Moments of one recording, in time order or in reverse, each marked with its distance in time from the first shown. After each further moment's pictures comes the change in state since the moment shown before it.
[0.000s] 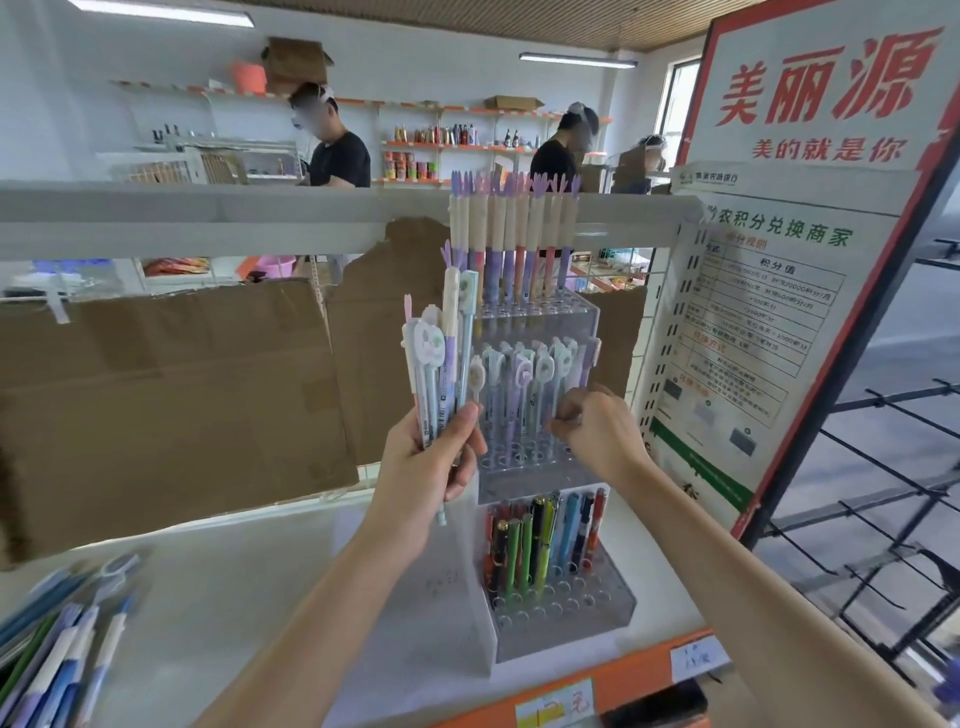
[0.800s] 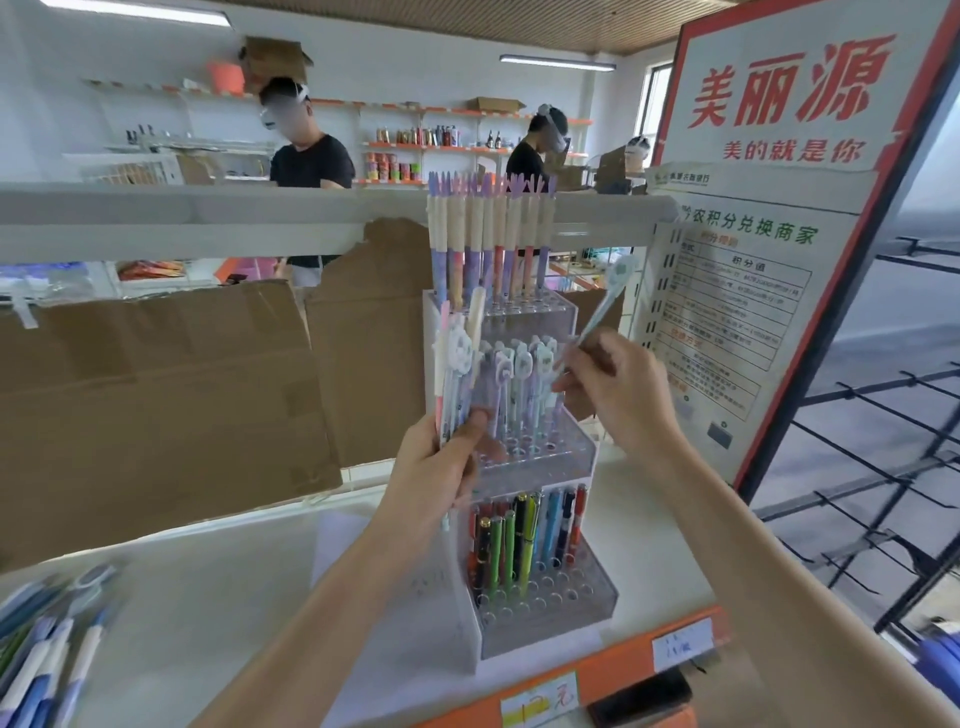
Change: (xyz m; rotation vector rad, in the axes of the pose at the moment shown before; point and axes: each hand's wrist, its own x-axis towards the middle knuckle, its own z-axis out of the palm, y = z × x) left_hand 0.003 -0.010 0.015 0.098 -0.045 -0.064; right_hand -0.022 -0.026 -0.057 0.617 0.183 -0.057
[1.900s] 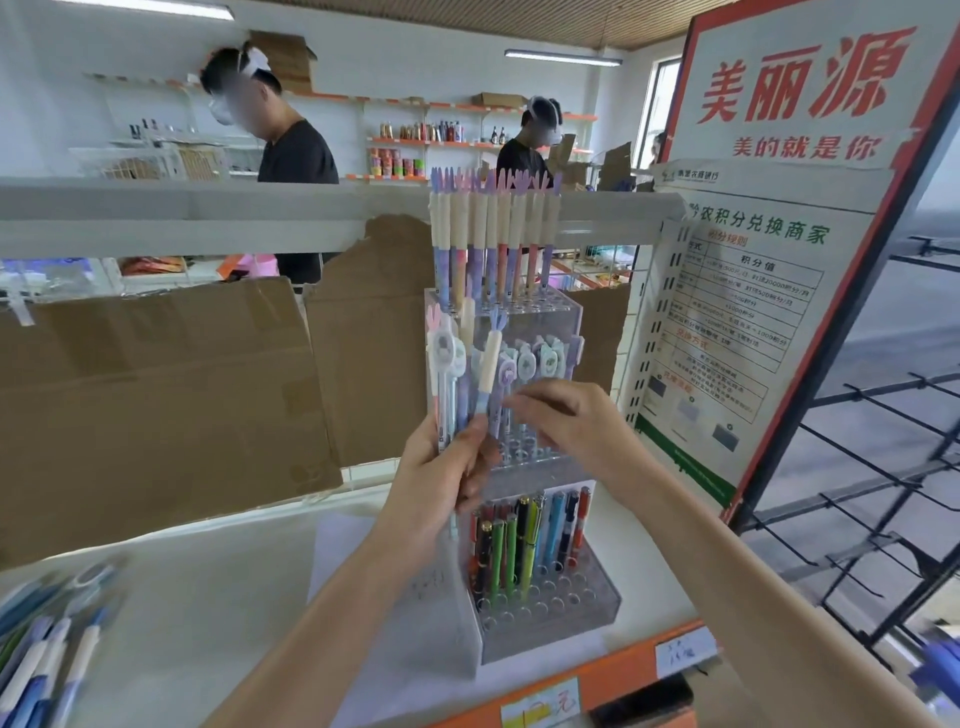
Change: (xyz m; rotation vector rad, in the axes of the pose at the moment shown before) left_hand -0.002 -0.002 0.001 -0.109 -0.031 -0.010; right_hand -0.011 0.011 0.023 -0.019 -0.356 0.024
